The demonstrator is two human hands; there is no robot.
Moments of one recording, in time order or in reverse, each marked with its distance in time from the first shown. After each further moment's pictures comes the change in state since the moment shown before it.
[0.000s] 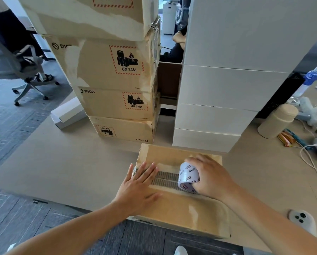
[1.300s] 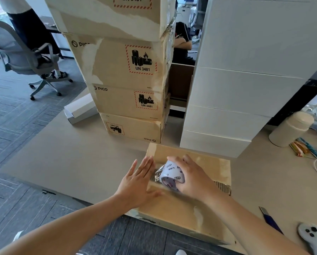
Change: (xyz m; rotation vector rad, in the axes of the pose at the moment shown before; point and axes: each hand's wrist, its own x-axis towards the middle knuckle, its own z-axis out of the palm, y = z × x) left_hand 0.000 -0.010 -0.012 0.016 -0.110 -0.083; right_hand 0.026 -0.039 0.036 0.206 0.040 -0.136
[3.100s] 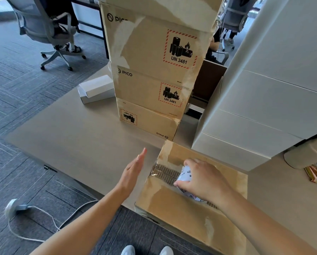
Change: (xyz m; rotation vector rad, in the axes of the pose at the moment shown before) left_hand -0.003 -0.037 0.024 -1.660 0.271 -0.440; right_hand 0.036 -0.038 -0.011 -0.323 -0.196 0.140
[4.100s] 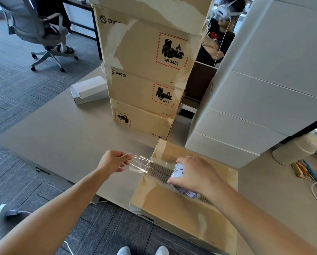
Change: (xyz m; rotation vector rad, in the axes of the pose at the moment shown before) left_hand 0.039 0.016 -0.056 0.295 0.195 -0.199; right_hand -0.002 -0.011 -0.018 -0.072 -0.059 0.027
